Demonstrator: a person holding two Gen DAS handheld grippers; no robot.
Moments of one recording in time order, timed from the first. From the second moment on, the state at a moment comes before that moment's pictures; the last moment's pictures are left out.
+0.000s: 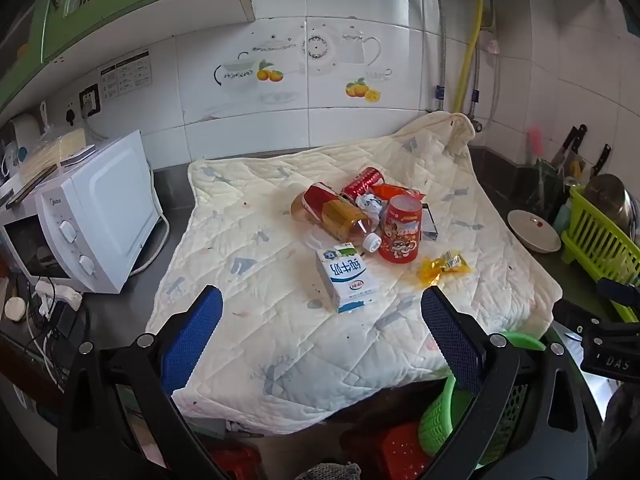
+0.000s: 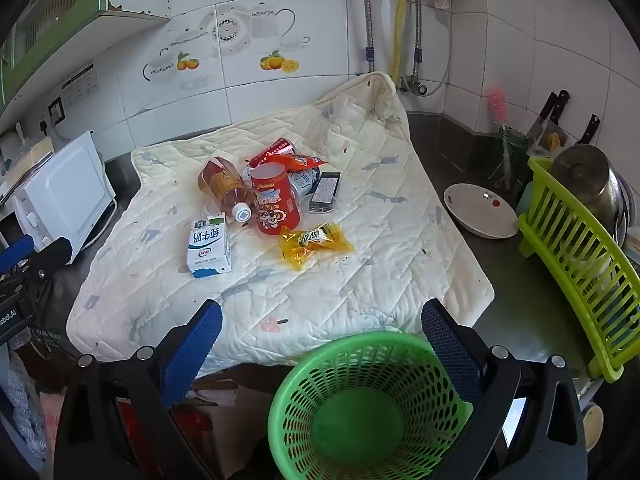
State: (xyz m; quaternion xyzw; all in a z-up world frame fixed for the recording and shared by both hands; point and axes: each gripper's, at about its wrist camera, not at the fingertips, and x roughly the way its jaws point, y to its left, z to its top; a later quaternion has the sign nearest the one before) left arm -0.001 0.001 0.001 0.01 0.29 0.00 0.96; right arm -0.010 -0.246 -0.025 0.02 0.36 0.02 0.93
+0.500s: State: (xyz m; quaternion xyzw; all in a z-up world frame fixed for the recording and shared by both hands) left arm 0.003 0.010 -0.004 0.00 0.29 -0.01 0.96; right arm -0.013 -0.246 -0.023 0.03 0.36 0.02 0.93
